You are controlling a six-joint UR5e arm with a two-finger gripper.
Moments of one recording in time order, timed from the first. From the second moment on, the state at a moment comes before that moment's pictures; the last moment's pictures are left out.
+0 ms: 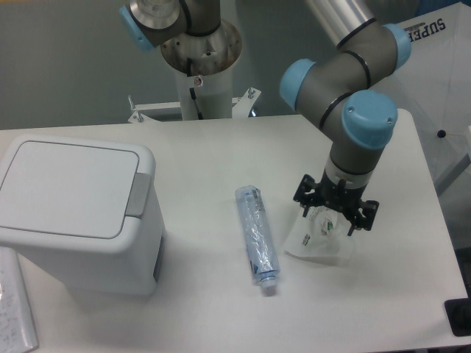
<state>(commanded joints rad) 2.60 -1.98 -1.51 -1.10 1.40 0.86</state>
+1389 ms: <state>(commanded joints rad) 2.54 -1.79 -1.49 -1.03 0.92 0.26</state>
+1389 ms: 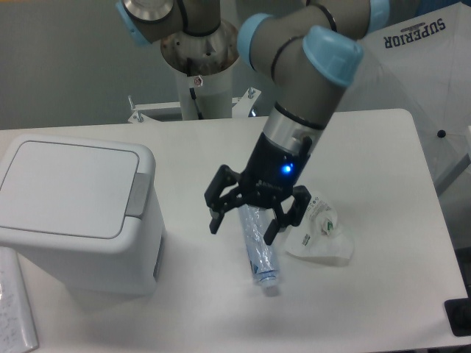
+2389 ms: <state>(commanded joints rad) 2.42 -1.72 -1.66 -0.92 0.92 0.28</state>
